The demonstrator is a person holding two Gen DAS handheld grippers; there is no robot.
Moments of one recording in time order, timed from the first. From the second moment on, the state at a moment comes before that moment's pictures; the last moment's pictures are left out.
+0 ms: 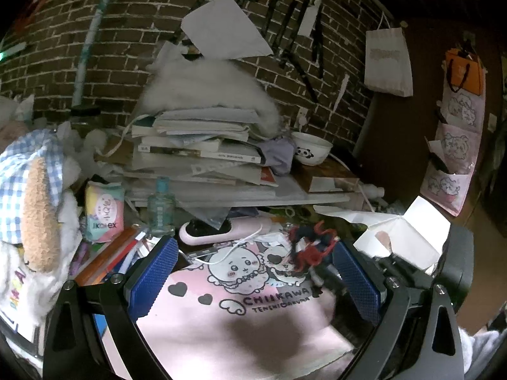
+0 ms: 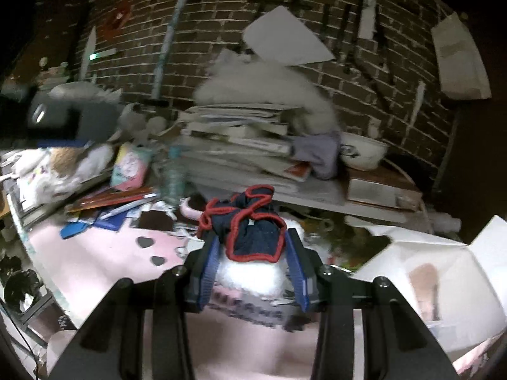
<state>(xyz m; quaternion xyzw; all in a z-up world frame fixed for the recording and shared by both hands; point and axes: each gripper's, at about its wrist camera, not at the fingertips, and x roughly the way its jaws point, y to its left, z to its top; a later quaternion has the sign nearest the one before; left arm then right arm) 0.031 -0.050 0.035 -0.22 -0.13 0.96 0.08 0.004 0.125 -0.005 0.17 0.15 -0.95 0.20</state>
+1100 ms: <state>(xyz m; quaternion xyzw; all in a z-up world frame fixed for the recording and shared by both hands) 0.003 0.021 0.033 -0.25 -0.10 0.96 0.11 -0.050 0.329 0.039 0.33 0.04 -0.93 0.15</state>
